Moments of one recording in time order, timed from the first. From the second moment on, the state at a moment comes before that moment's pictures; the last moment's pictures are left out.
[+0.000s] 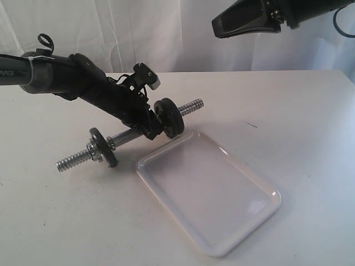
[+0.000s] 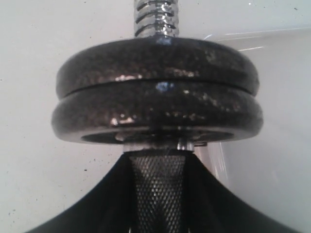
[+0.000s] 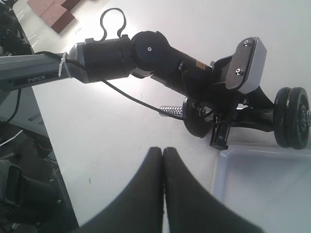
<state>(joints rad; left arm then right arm) -0.42 2.14 -1.58 -0.88 0.61 1.31 0.10 1.53 -1.45 1.05 1.22 -0.81</state>
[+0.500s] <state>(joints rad) -0.42 2.14 -1.58 -0.88 0.58 1.29 0.10 1.53 -1.45 1.05 1.22 -0.80</state>
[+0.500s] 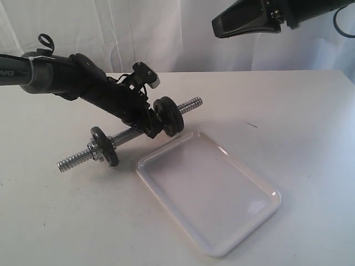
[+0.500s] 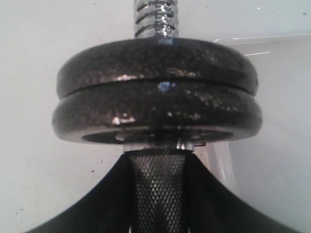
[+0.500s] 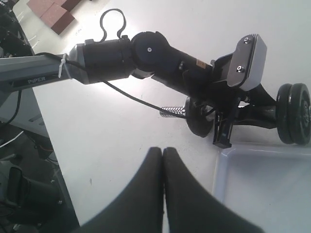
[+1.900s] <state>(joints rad) -0.42 2.09 -1.59 -0.95 0.53 1.26 0.10 1.53 -1.45 1.05 1.22 -0.80</state>
